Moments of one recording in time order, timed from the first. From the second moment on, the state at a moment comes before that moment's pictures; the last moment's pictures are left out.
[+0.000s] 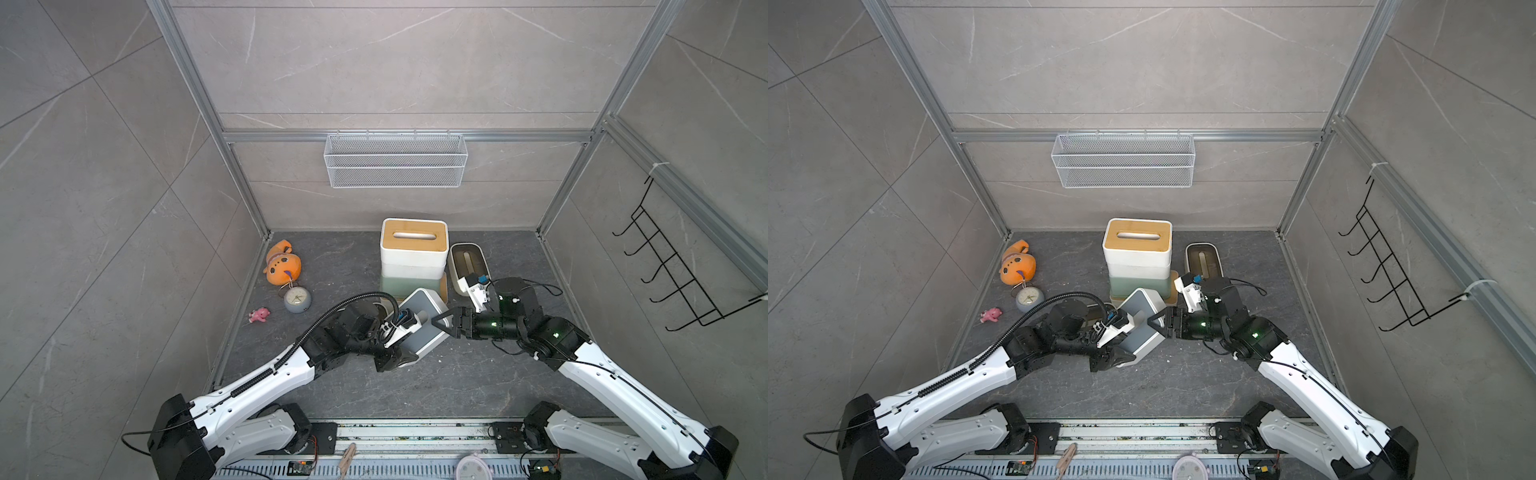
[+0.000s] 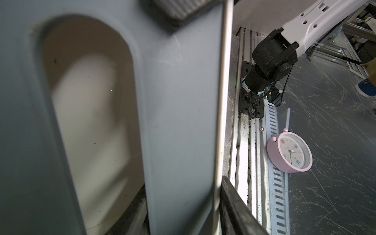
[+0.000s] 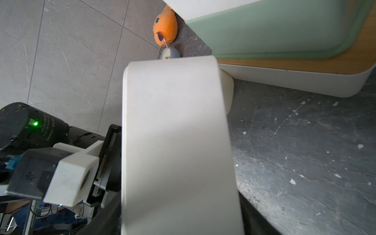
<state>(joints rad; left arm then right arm) -0.86 1.07 0.81 -0.39 0.50 0.19 0.62 0.98 0.94 -0.55 -0.49 0.69</state>
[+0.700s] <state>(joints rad) -0.86 1.07 0.79 -0.38 0.51 0.19 0.62 0.97 0.93 -0.57 -0.48 0.67</state>
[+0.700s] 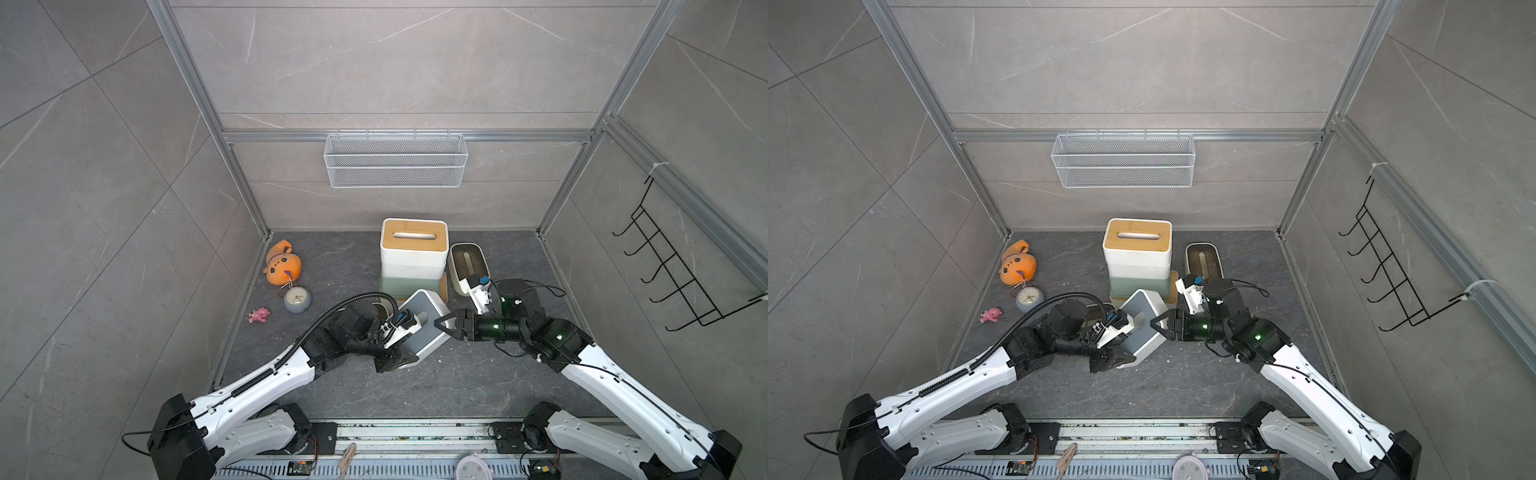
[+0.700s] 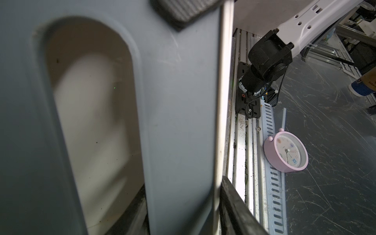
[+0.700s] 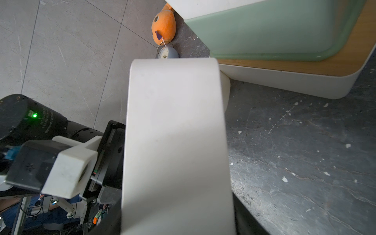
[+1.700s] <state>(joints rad) -0.87 1.02 0.79 -0.38 0.46 0.16 0.64 0.94 0.88 -0.54 -0.42 0.72</state>
